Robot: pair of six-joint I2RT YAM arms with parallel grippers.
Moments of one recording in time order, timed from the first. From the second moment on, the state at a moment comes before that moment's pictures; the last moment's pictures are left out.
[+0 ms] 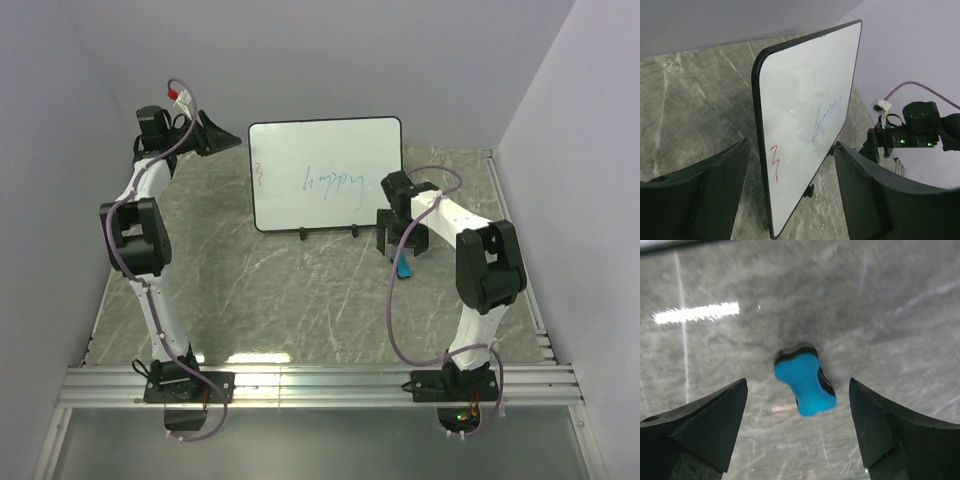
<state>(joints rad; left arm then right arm) 0.16 2.19 1.85 0.07 1.11 -0.52 0.32 1.84 1.32 -0.85 0.17 0.40</state>
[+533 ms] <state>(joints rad) 0.11 2.39 1.96 0.22 1.16 -0.65 0.32 1.88 1.34 -0.83 0.18 0.39</state>
